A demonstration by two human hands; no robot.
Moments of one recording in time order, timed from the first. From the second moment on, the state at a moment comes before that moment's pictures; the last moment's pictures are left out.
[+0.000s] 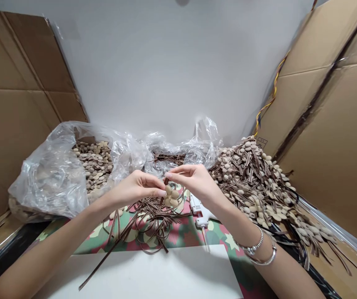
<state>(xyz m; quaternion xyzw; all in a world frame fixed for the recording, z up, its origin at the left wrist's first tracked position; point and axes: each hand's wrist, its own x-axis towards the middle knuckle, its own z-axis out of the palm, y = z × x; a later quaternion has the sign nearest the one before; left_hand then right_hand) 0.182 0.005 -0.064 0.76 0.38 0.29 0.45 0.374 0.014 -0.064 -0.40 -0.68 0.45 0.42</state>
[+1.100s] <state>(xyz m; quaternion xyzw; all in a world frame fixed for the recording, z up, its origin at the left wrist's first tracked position) 0.191 -0.004 -0.068 0.77 0.37 0.27 0.44 0.384 0.020 -0.059 -0.40 -0.72 0.42 0.39</state>
